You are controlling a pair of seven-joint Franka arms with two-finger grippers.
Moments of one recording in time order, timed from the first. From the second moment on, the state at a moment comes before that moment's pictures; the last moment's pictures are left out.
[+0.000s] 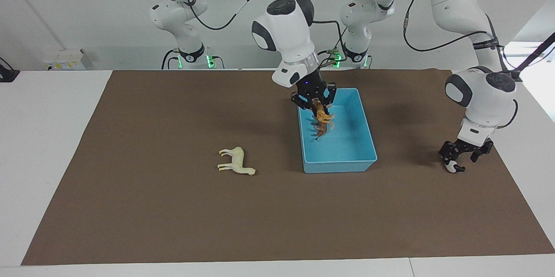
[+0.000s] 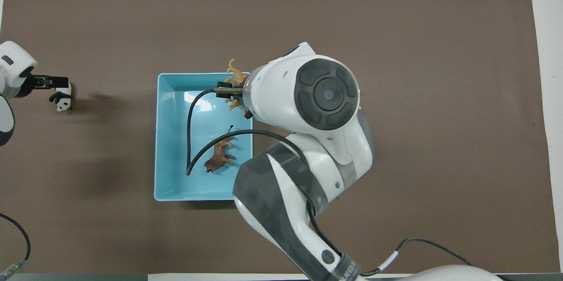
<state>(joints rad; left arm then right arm) 0.28 0.39 -0.05 -1.90 0.12 2.56 0.22 0.74 0.43 -0.01 -1.50 0.18 2.35 0.73</state>
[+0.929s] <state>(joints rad) 0.28 0.42 -0.06 -1.93 0.12 2.56 0.21 0.68 0.61 -0.07 -1.21 0.07 2.10 1.01</state>
